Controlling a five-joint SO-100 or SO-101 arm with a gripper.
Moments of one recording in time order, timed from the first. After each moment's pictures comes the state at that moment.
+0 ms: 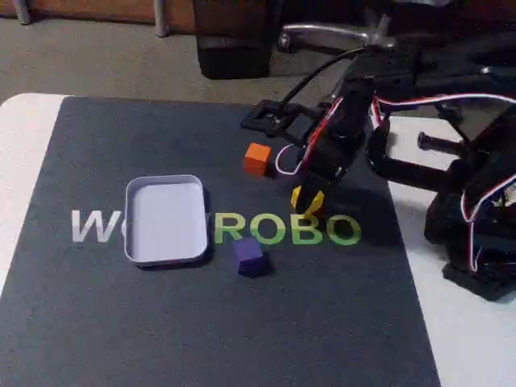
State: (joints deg) arm 32.3 101.4 134.3 52.5 -86.0
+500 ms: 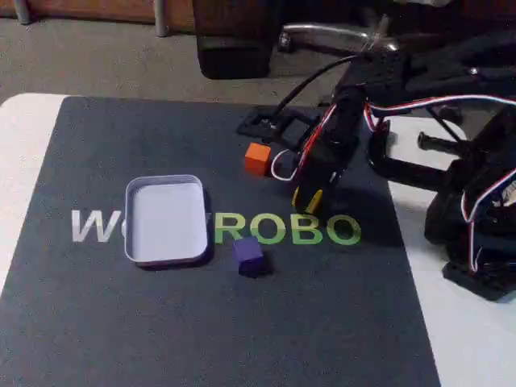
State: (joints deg) arm 31.2 98.5 133.4 49.6 -85.8
